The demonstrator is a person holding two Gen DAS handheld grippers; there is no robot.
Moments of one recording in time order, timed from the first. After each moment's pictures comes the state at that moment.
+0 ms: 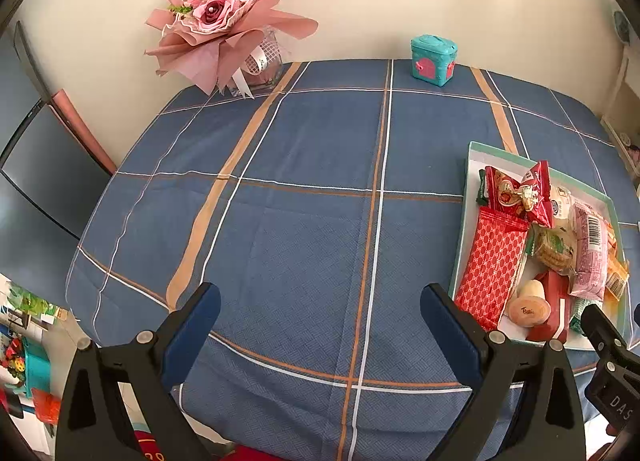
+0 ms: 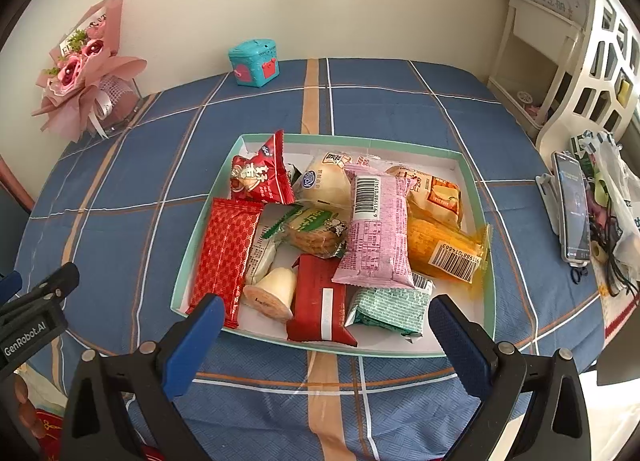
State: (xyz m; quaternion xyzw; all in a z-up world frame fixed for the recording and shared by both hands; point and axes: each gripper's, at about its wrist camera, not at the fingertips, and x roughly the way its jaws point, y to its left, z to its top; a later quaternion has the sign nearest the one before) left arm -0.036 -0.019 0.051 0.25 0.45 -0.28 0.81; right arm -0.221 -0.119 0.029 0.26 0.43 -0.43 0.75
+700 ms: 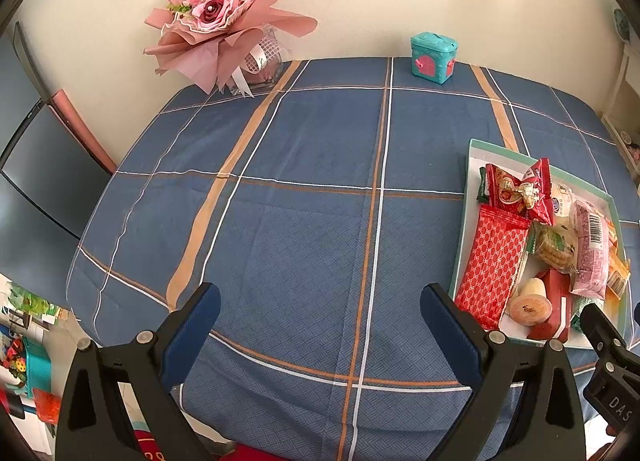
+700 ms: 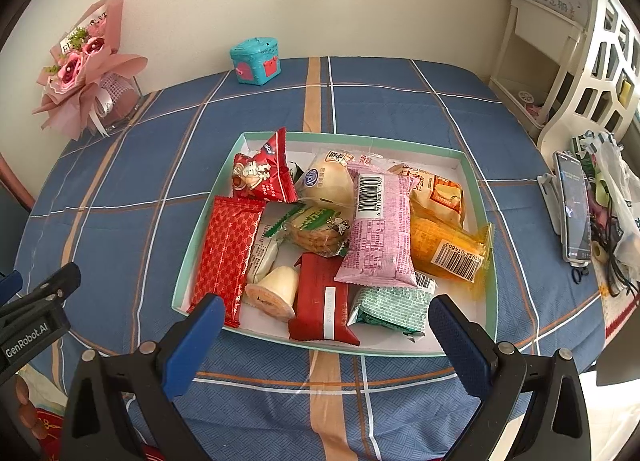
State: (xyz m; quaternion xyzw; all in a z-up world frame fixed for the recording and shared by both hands) left arm -0.036 -0.018 0.048 0.26 0.45 -0.28 0.81; right arm -0.220 -0.118 0.028 0.26 0.43 -0.43 0.75
